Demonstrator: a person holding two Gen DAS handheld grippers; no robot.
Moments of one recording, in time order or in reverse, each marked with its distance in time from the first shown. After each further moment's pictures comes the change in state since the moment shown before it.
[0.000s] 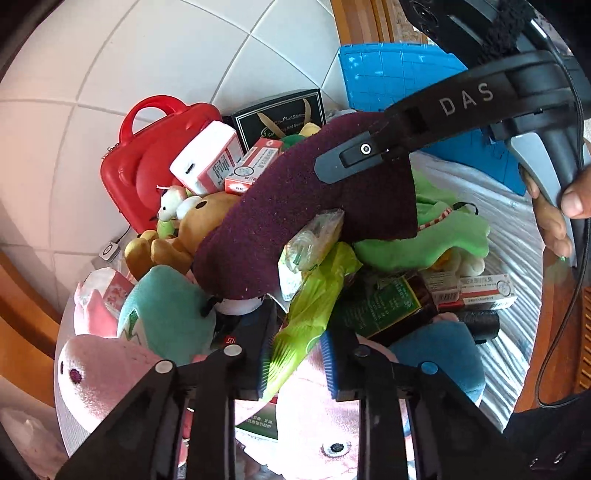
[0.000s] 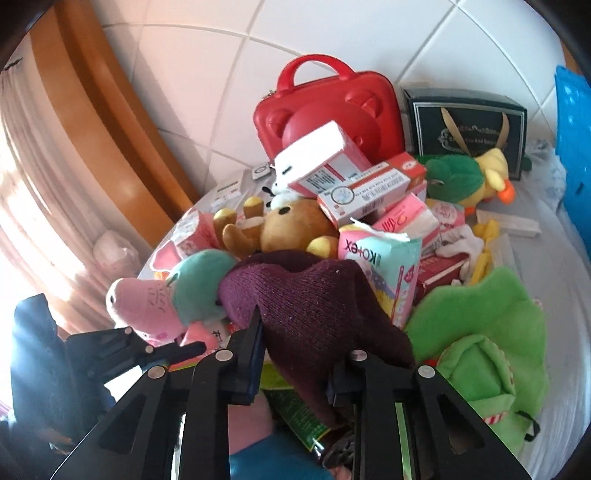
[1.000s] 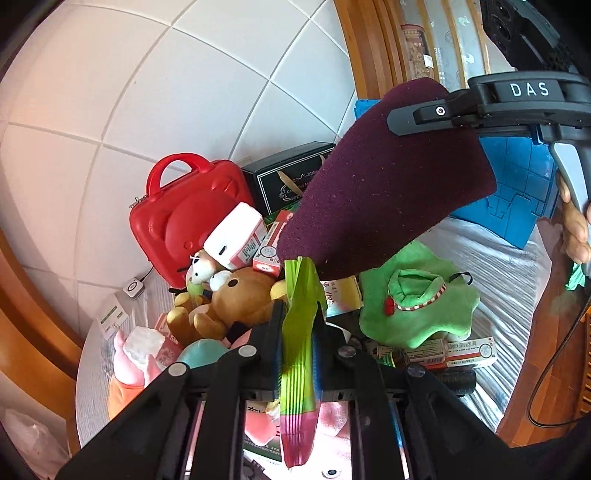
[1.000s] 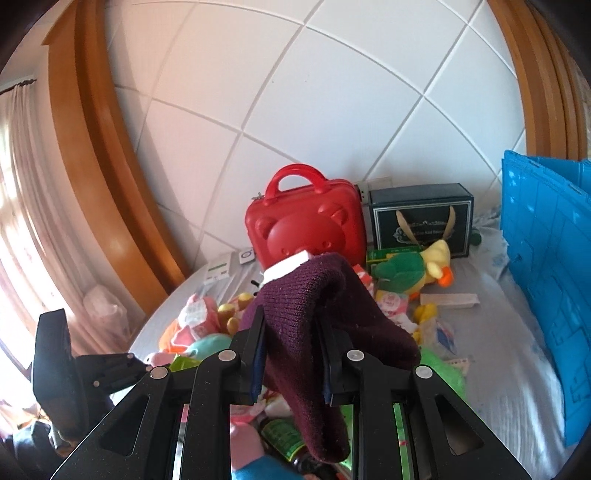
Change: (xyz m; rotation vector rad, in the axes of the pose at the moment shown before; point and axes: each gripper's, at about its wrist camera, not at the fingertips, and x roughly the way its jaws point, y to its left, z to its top) left arm -0.052 0.004 0.060 -0.019 -0.120 0.058; right arm -0.123 0.008 0.040 0.001 -0.280 -0.095
